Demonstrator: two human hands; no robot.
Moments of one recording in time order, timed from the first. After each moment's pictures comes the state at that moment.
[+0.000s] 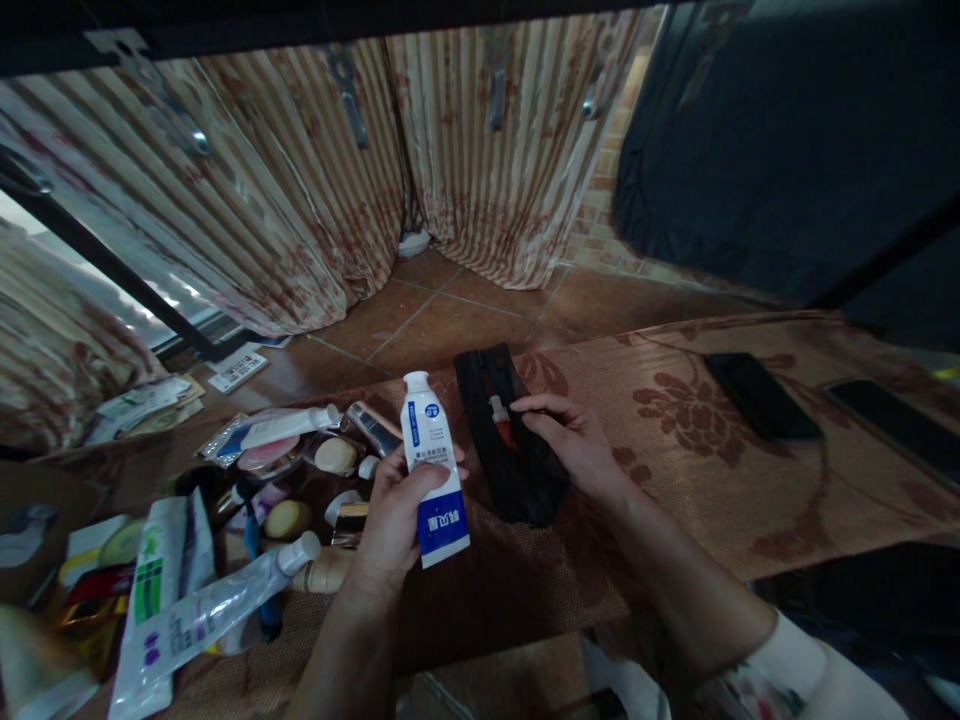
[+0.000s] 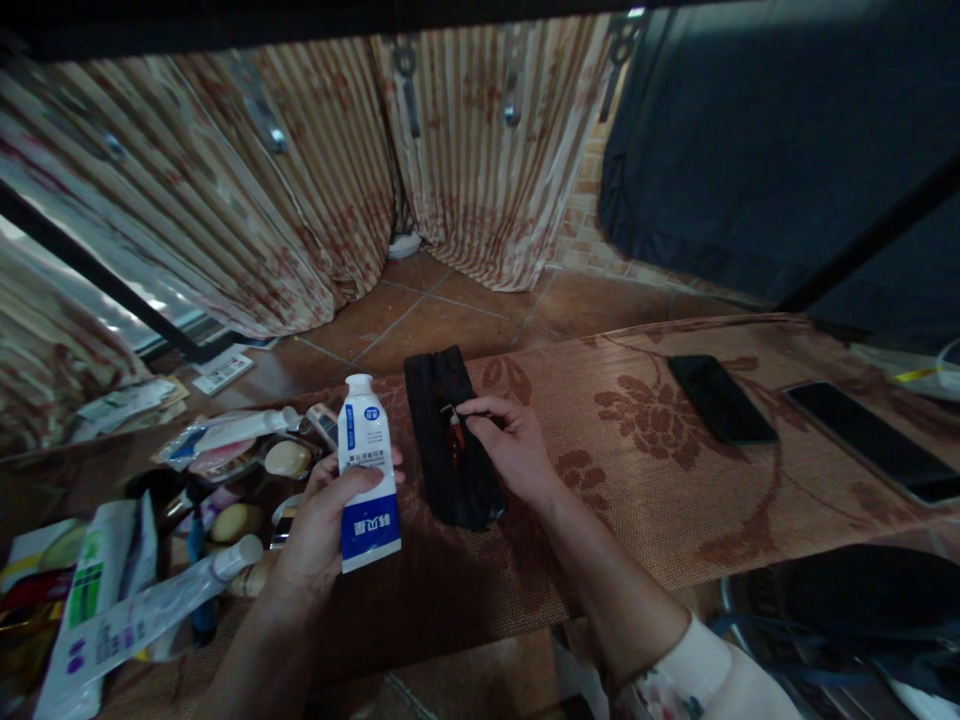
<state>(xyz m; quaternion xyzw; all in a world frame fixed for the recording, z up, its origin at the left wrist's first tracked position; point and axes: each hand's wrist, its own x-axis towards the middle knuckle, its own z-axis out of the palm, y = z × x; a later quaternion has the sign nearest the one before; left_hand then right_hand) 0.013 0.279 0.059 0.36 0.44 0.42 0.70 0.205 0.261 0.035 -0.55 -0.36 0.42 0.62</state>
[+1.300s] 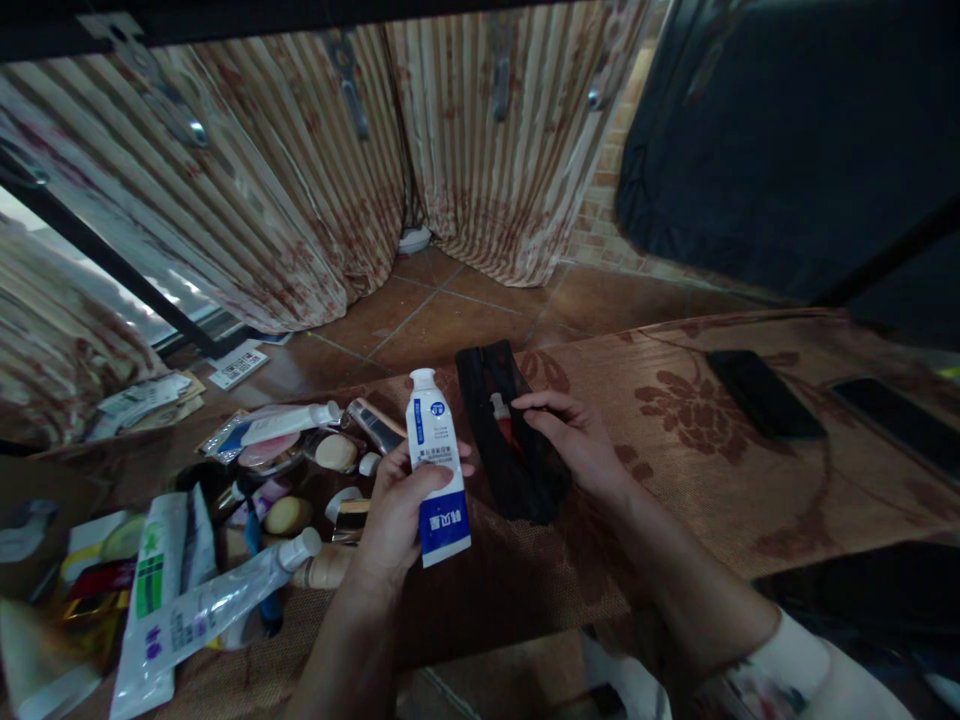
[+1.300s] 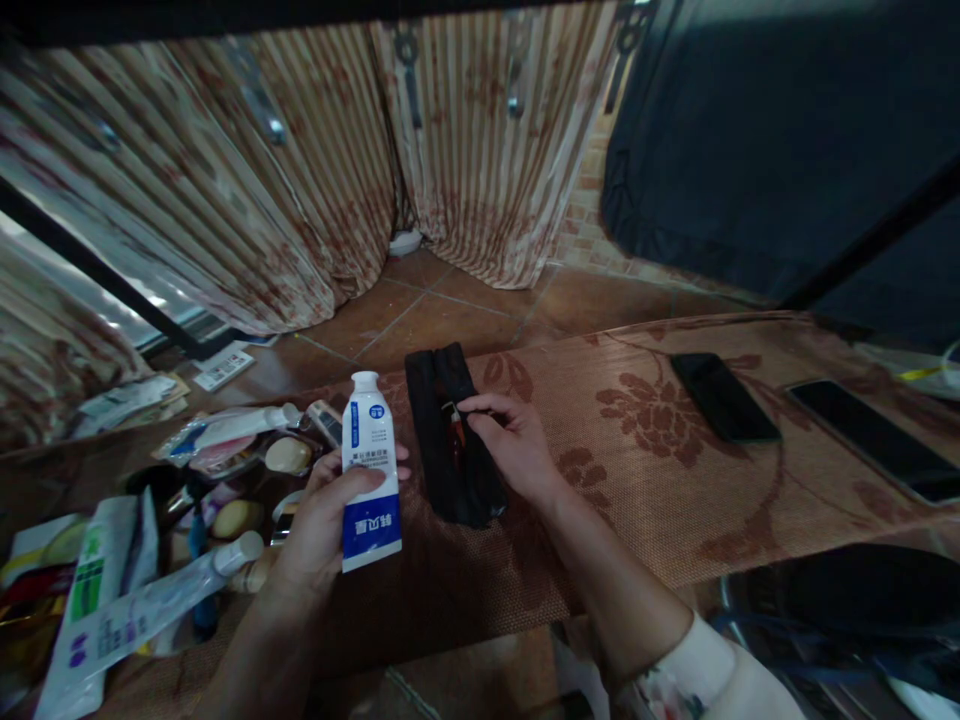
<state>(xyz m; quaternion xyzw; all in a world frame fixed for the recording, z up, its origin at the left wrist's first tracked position) 0.012 0.279 0.061 0.38 0.44 0.41 0.70 0.207 0.262 0.032 -0.55 -0.38 0.41 0.62</state>
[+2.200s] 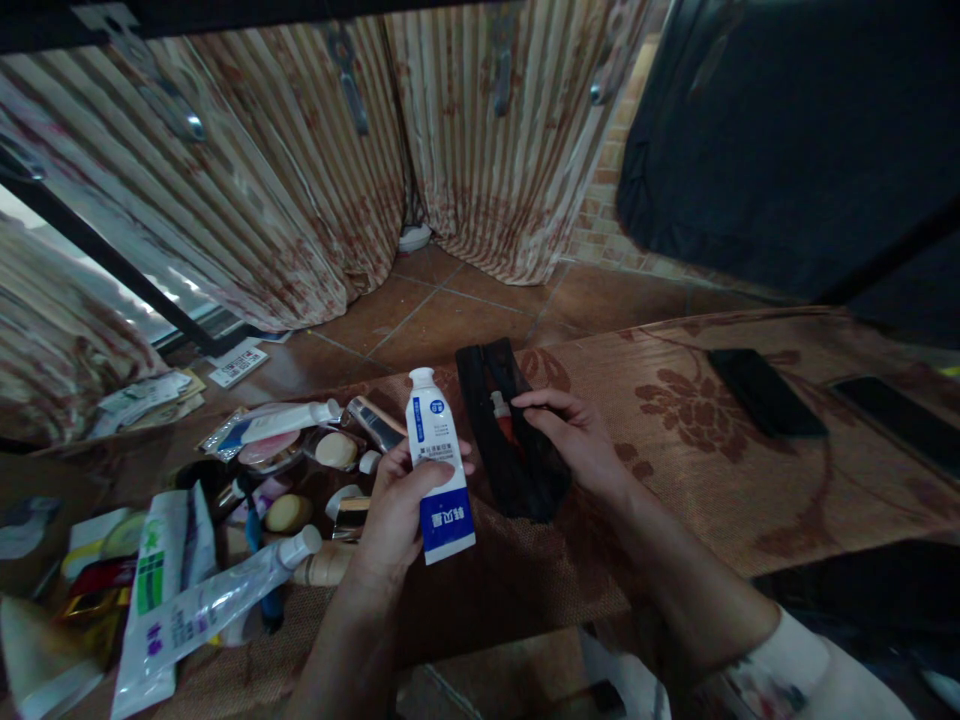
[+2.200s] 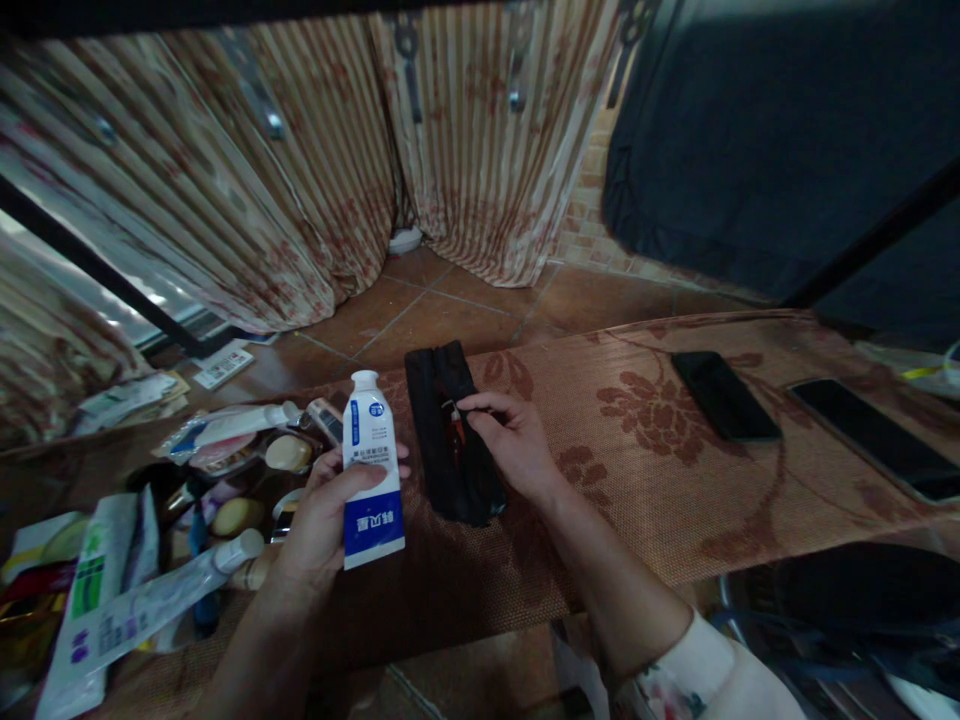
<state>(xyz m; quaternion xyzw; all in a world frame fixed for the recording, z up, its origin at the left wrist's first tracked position) 0.014 0.279 0.063 0.37 0.45 0.41 0.70 0.206 0.261 0.034 -0.54 -0.39 0.42 0.62</state>
